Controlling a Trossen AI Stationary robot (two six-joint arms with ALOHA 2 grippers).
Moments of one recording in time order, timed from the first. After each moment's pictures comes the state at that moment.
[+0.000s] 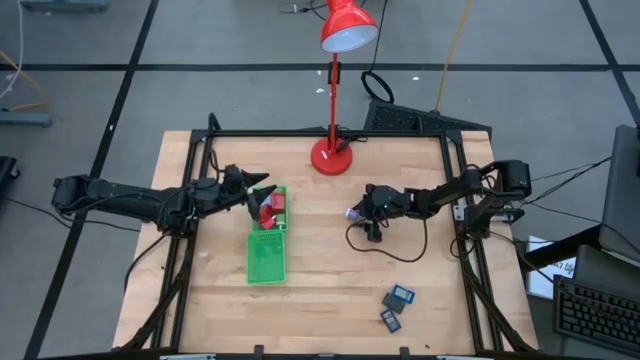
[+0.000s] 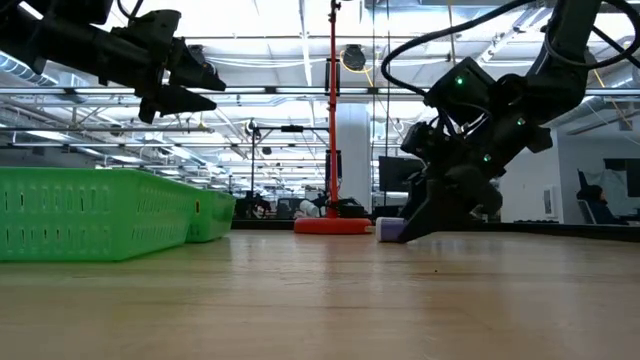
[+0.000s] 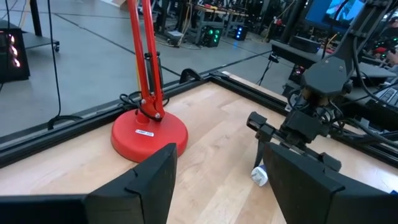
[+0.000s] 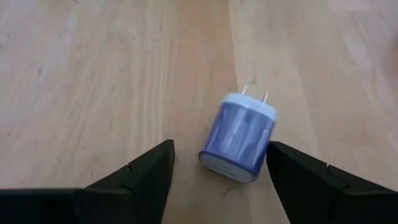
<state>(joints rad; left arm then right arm) 0.04 0.82 0.31 0.35 -0.43 -0.33 -0.15 1.66 0.48 0.49 -0.09 -0.14</state>
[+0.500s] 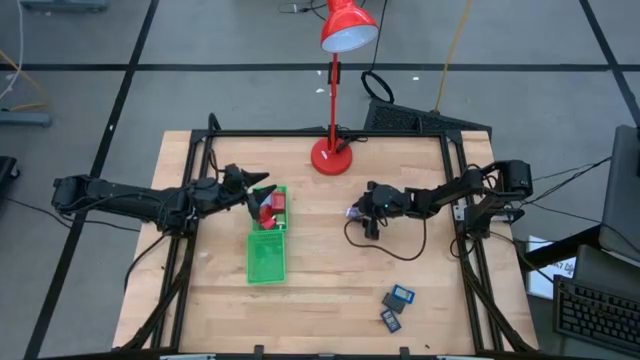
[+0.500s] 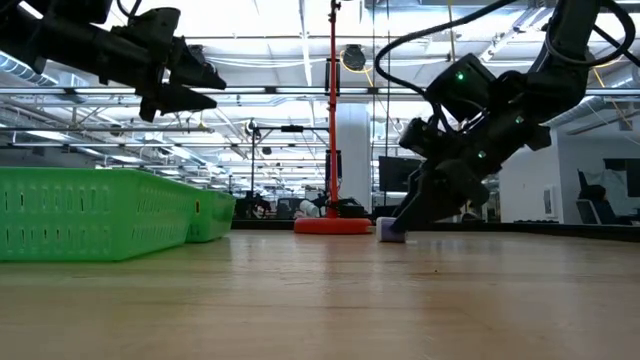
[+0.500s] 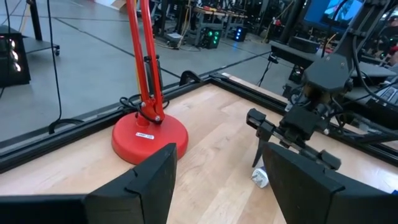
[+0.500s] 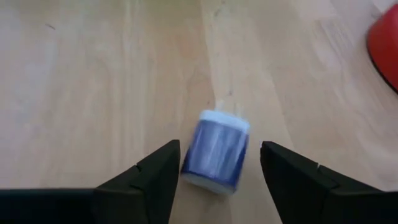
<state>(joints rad) 0.04 0.82 0.31 0.36 -0.43 -0.32 -0.15 1.64 0.48 0.52 -0.03 -0.07</state>
